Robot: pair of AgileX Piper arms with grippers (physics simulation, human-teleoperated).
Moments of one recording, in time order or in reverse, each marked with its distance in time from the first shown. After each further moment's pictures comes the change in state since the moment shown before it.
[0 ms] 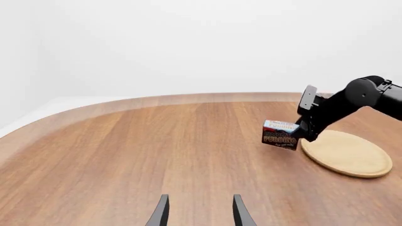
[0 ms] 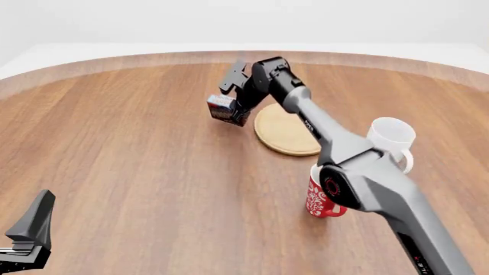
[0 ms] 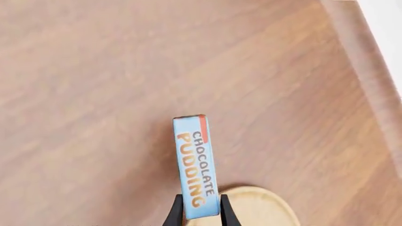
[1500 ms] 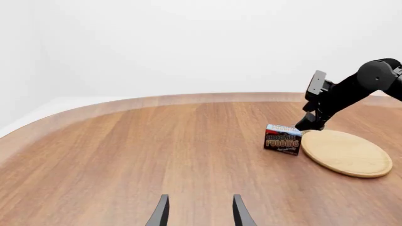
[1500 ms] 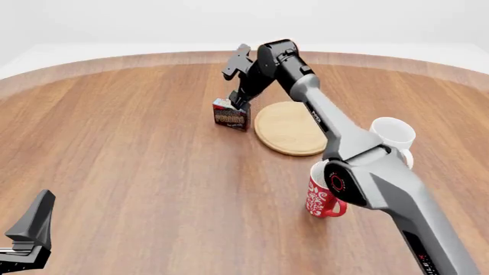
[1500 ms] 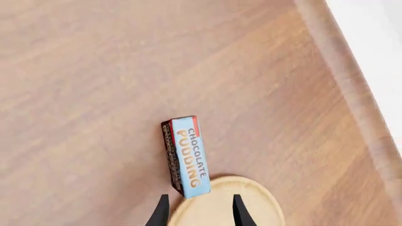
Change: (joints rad) left arm 0.000 0.000 0.000 0.000 0.000; right arm -0.010 -0.045 -0.062 0.080 0.008
